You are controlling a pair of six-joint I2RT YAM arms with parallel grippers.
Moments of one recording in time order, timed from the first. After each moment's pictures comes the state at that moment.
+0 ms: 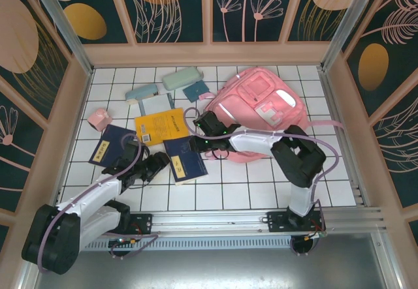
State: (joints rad) left arm -0.35 1.00 0.29 -0.18 0.30 -1.03; right arm 0.87 1.83 1.11 -0.20 -0.13 0.54
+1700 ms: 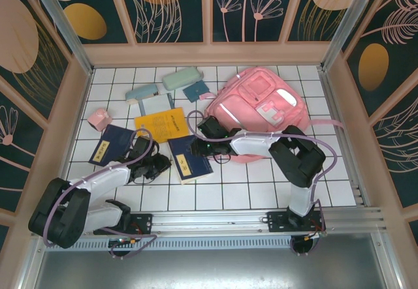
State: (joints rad) left arm -0.42 1.22 0.39 -0.22 0.22 -1.00; right arm 0.88 1.85 1.06 -0.17 -0.14 0.64
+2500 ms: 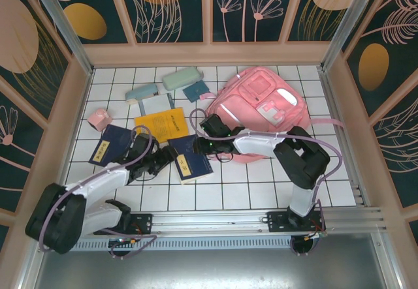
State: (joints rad) left arm -0.45 1.20 0.40 -0.14 0.23 -1.03; right arm 0.86 1.82 1.05 -0.19 -0.13 0.63
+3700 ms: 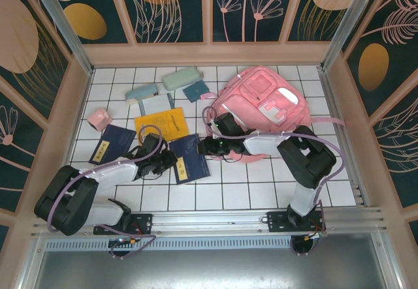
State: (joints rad) left arm -0.52 1.34 0.43 -0.08 0.15 -1.03; right arm 0.76 1.77 0.90 0.02 -0.51 0.68
